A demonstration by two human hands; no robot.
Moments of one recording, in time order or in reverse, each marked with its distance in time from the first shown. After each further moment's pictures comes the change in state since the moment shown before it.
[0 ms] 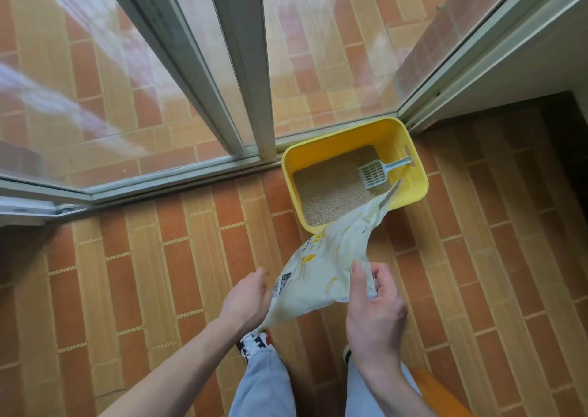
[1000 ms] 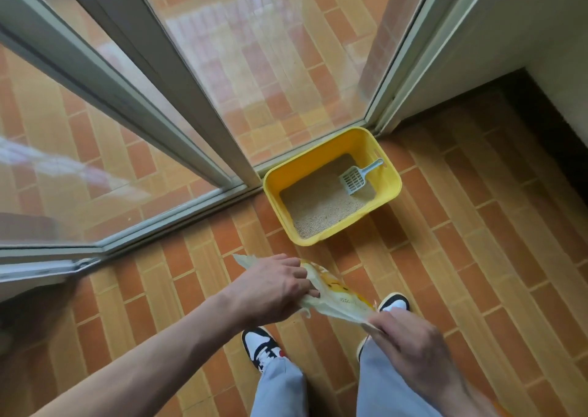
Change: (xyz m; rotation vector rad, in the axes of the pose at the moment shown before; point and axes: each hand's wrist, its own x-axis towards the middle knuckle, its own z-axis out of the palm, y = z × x) left_hand -0.032 0.141 -0.106 0.489 0.048 1.106; right_hand 0.009 0.066 -0.120 -0.316 -0.302 -0.652
